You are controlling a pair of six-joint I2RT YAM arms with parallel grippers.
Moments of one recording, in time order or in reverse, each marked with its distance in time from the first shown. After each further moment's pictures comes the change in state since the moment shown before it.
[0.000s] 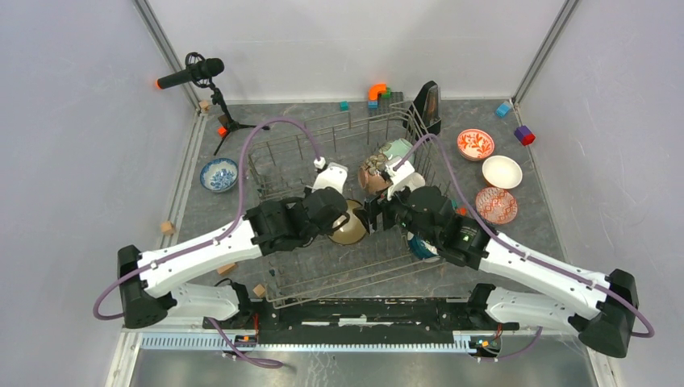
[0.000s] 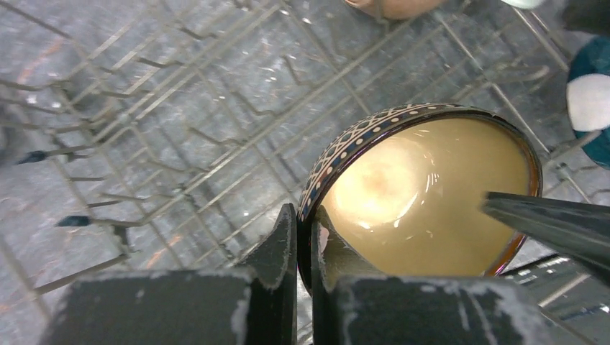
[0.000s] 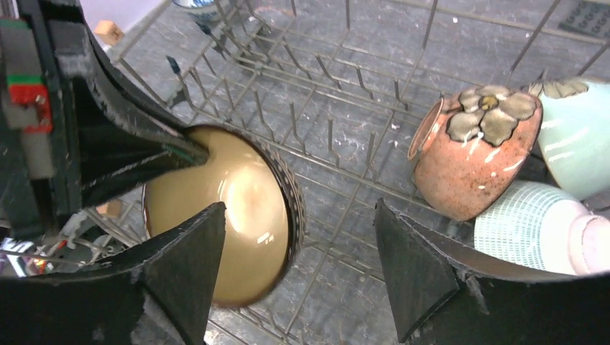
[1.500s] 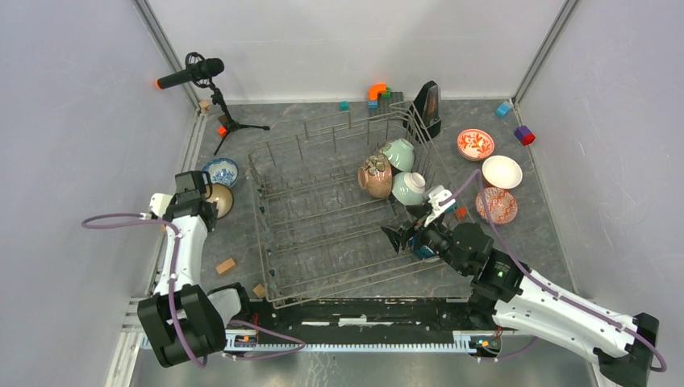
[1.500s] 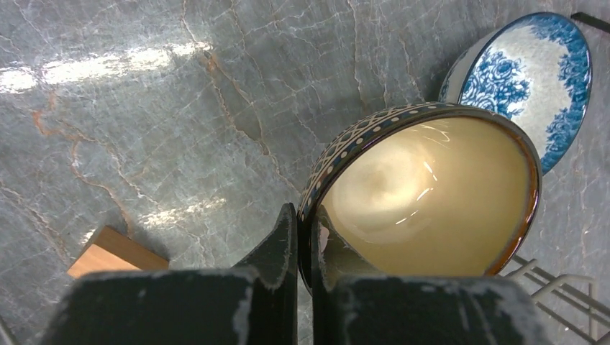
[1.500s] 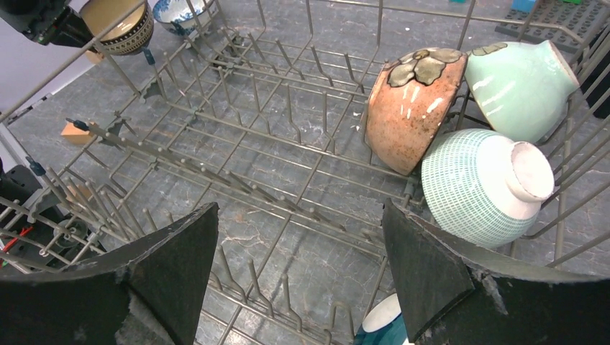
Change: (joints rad) left arm 1.413 -0.144 -0.397 0.084 0.188 -0.611; right arm 0.000 -0.439 -0.349 0.067 0.048 -0.056
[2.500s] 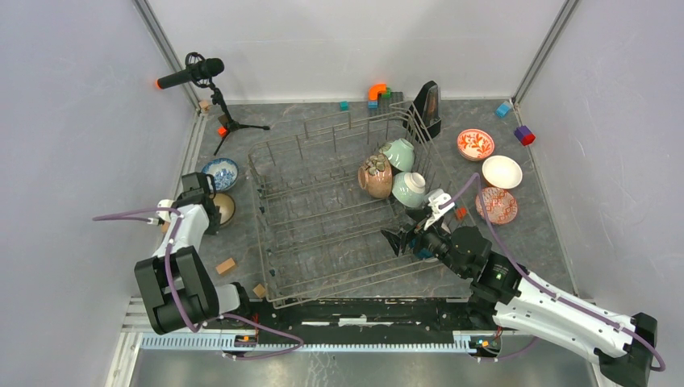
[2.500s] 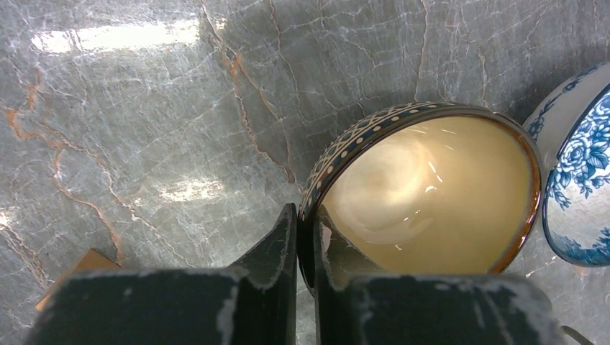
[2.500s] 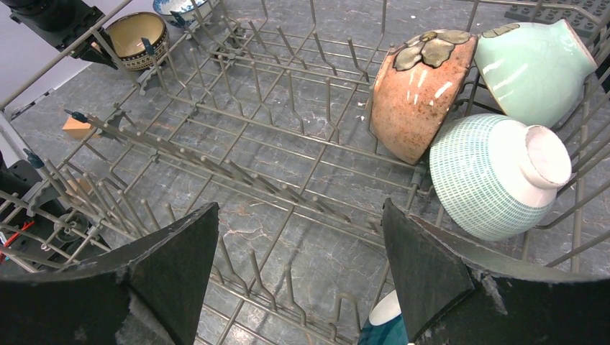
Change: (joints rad) left arm 0.021 0.206 -0.035 0.090 -0.019 -0.075; right arm 0.003 -0.026 -0.047 0.022 0.007 0.021
